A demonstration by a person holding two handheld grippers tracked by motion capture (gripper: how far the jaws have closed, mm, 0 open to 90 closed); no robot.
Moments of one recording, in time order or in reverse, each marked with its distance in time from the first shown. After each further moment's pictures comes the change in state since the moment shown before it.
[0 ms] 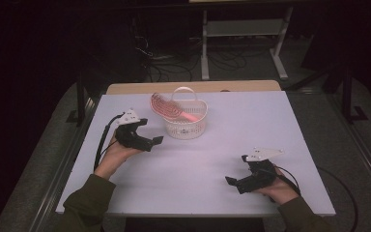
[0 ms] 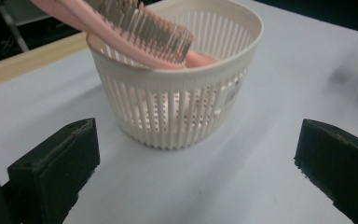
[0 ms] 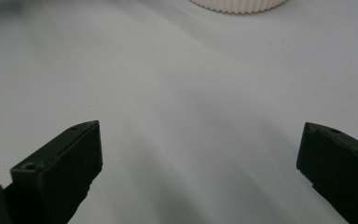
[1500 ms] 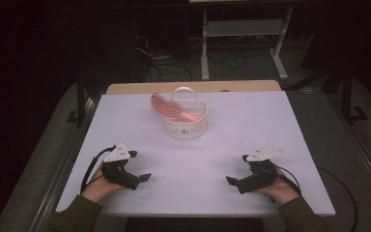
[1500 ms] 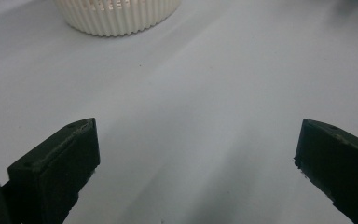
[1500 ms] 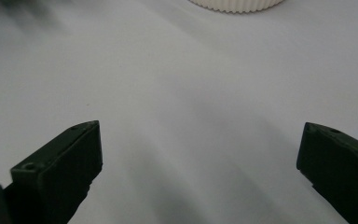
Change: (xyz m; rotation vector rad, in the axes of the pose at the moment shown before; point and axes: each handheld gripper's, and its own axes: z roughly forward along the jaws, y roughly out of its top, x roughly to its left) left arm -0.043 -0.070 -0.048 0.136 -0.046 0.058; right arm -0.001 -0.001 -0.001 0.002 -0.007 -0.007
